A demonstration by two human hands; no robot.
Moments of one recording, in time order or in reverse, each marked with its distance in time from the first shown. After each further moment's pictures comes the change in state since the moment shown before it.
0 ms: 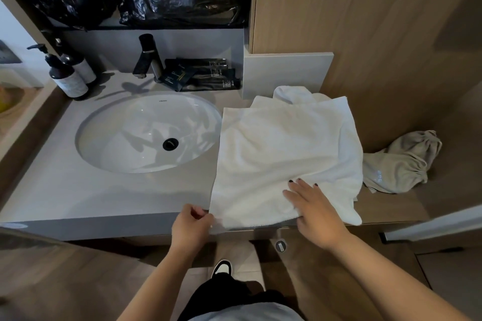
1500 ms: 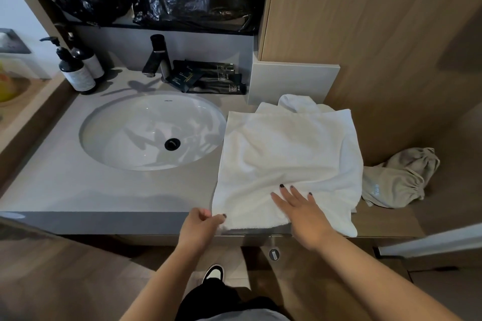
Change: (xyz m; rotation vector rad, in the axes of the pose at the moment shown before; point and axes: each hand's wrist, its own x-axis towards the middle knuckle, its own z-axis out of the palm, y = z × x) left_hand 0.000 0.001 0.012 -0.072 -0.087 -0.108; right_hand 0.024 -0.023 -0.013 -0.209 -0.333 0.023
